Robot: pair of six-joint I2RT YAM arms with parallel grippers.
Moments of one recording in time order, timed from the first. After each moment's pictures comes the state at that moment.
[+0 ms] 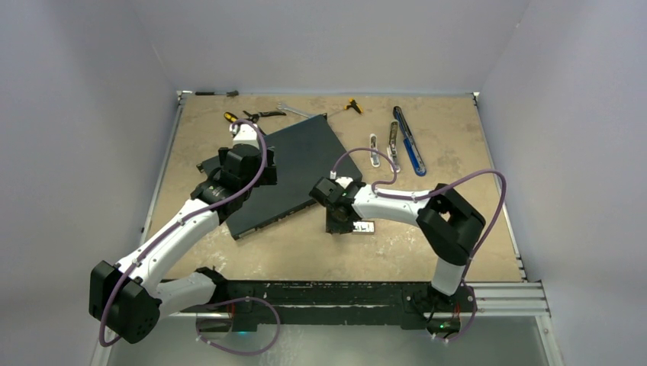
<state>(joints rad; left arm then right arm) -0.50 1.11 0.87 -0.36 -0.44 -0.31 0.95 1.79 1.12 -0.65 0.19 0.94</state>
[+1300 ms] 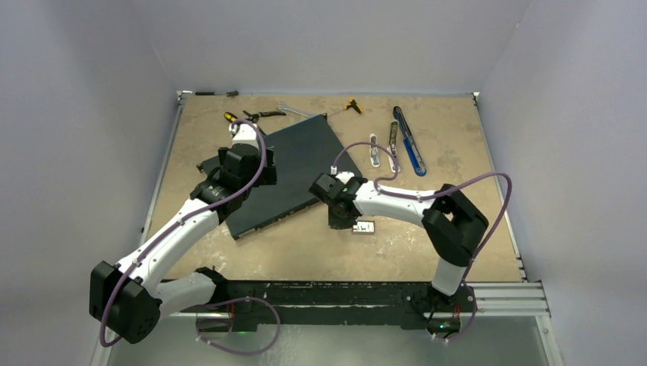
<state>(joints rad) -0.49 1.11 0.87 -0.36 -0.43 -0.31 0.94 1.78 1.17 -0.73 0.25 0.92</state>
